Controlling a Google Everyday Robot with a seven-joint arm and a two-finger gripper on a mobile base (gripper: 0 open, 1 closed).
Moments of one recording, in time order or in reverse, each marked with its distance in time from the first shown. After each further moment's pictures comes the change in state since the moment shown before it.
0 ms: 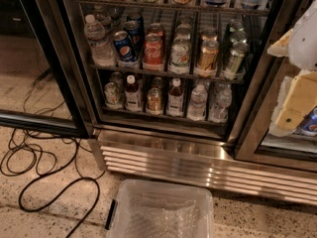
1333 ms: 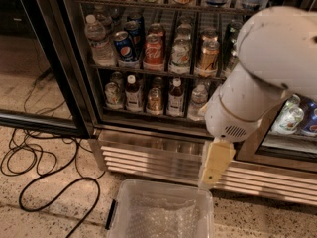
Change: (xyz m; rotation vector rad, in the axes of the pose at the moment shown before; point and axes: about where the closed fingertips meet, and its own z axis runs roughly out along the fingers) arm -0.071 0.083 0.139 -0.189 -0.079 -0.087
